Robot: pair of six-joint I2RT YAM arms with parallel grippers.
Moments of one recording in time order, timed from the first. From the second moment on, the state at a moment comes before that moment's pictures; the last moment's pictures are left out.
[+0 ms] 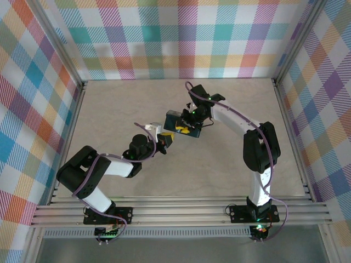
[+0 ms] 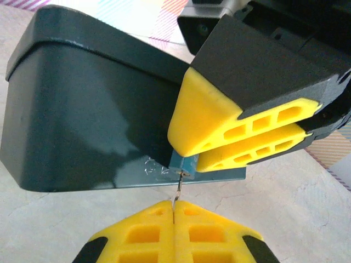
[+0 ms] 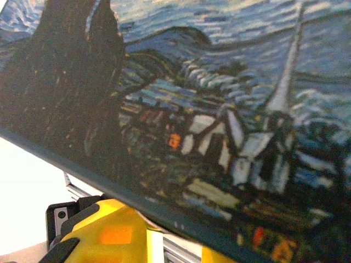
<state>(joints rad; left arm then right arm) -0.60 1.60 0.44 0.99 0.20 -0.45 0.54 1.94 1.63 -0.85 -0.54 0.81</state>
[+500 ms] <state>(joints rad) -0.61 1.65 0.44 1.07 0.20 -0.45 0.53 1.95 1.63 -0.85 -0.59 0.83</state>
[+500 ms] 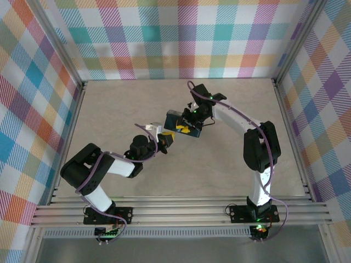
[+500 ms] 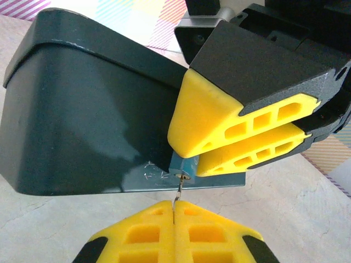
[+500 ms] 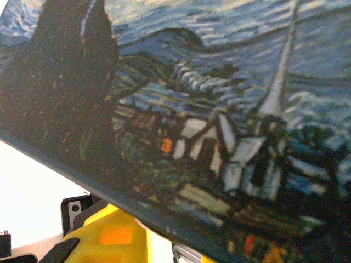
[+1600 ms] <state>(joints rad) -0.66 1.77 0.51 1.12 0.17 -0.49 0.50 1.95 1.63 -0.84 -0.61 0.84</state>
